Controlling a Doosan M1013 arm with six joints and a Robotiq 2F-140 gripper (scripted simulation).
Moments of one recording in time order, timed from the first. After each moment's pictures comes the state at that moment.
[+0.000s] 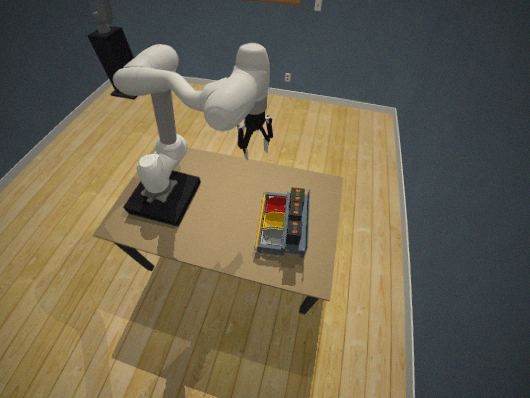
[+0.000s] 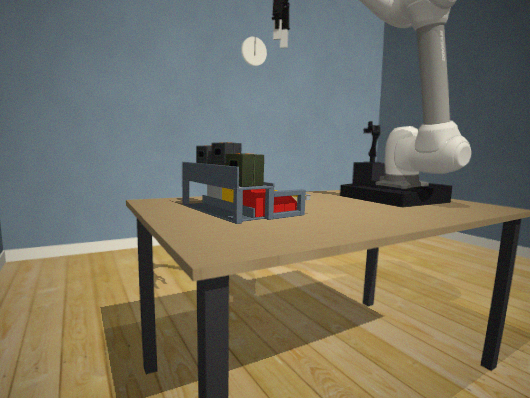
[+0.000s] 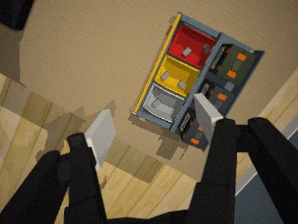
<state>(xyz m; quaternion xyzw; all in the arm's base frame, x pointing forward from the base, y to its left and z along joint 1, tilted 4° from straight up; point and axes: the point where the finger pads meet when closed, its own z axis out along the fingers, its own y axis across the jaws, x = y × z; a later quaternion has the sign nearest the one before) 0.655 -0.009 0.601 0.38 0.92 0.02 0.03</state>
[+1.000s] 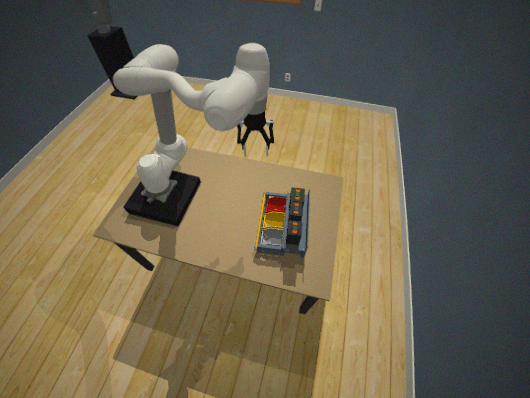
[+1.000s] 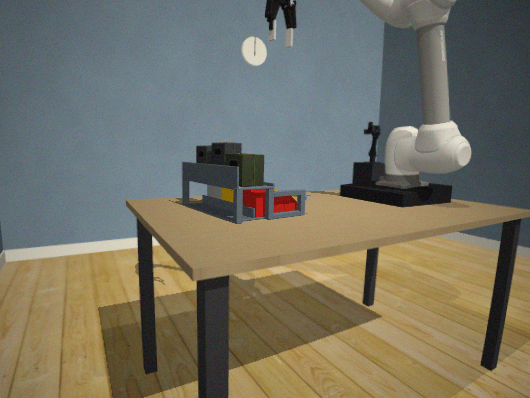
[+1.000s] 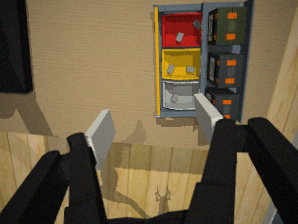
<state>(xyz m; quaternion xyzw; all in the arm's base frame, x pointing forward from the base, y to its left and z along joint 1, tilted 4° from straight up) 0.655 -0.009 0.601 0.58 0.81 0.02 0.03</state>
